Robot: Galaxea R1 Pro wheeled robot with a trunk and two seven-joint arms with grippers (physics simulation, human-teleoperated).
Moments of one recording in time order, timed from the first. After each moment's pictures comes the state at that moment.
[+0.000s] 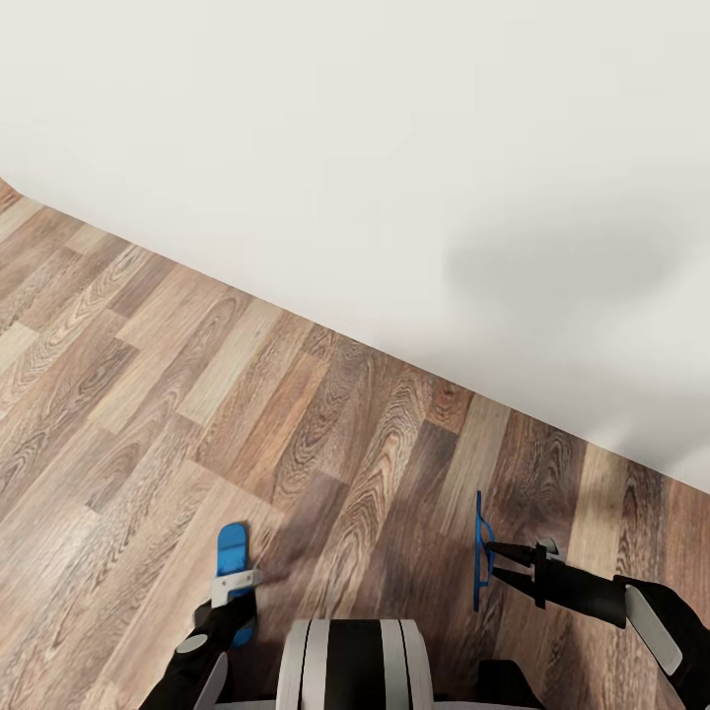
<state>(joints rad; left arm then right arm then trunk) -0.29 -0.05 0.02 -0.83 0.11 0.15 0.14 -0.45 -0.37 -0.10 -0.73 -0.58 1.02 1.11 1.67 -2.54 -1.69</state>
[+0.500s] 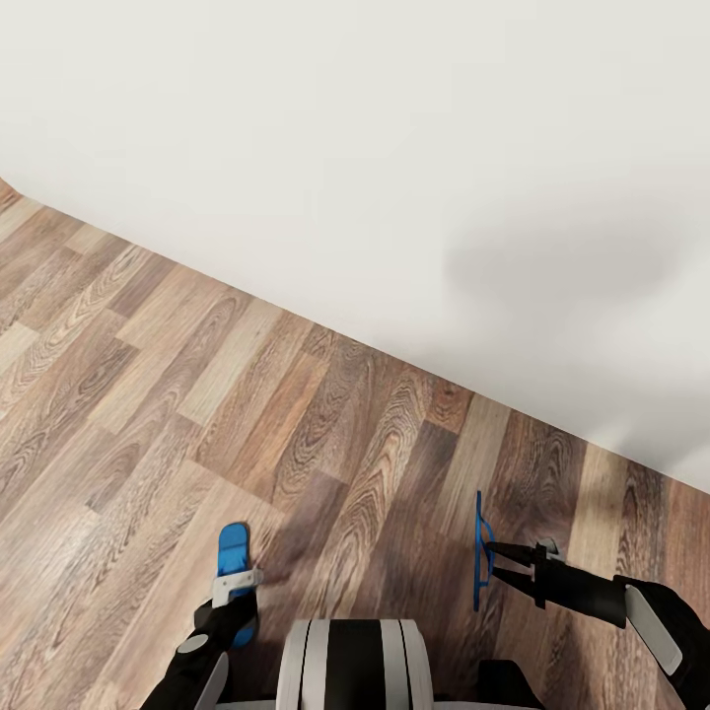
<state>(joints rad) -0.29 -0.06 0.02 -0.83 0.11 0.15 0.14 -0.45 -0.37 -0.10 -0.73 -0.58 1.02 1.12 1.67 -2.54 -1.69</state>
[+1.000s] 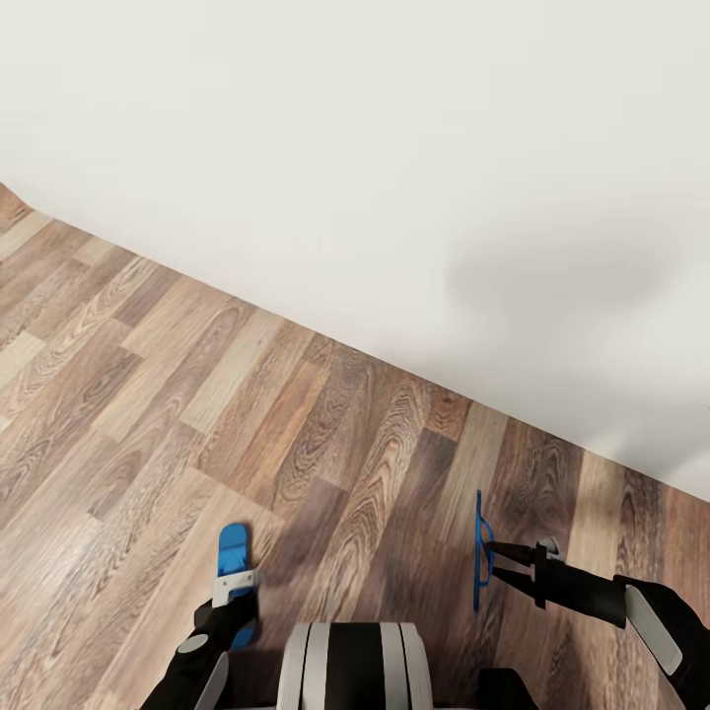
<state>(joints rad) -0.29 -0.06 0.02 -0.83 0.10 0.15 0.14 -0.45 -0.37 -0.10 -0.73 -0.59 1.02 1.12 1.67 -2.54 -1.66</state>
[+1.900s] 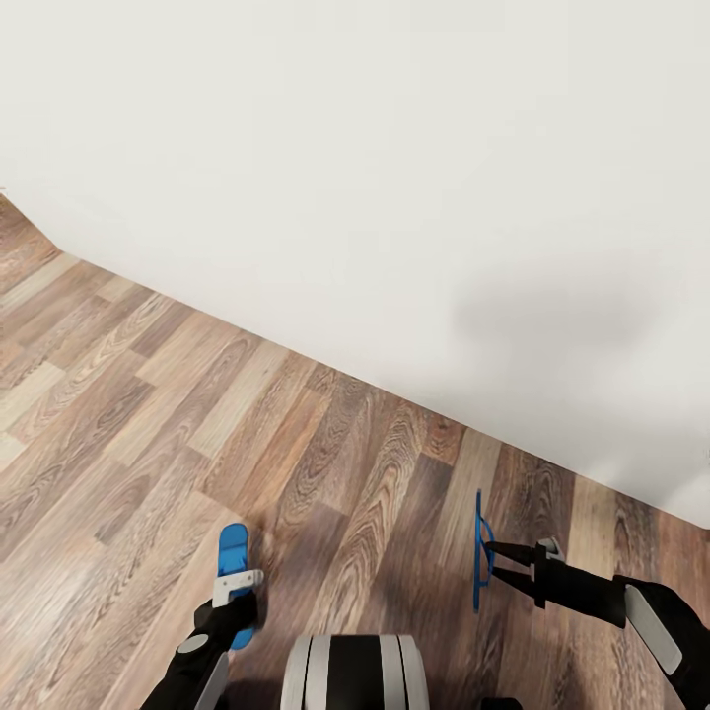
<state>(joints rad) -0.29 -0.06 0.02 -0.83 0.10 0.15 0.14 -0.45 -0.37 -0.10 -0.73 -0.58 1.02 1.12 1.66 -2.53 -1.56</state>
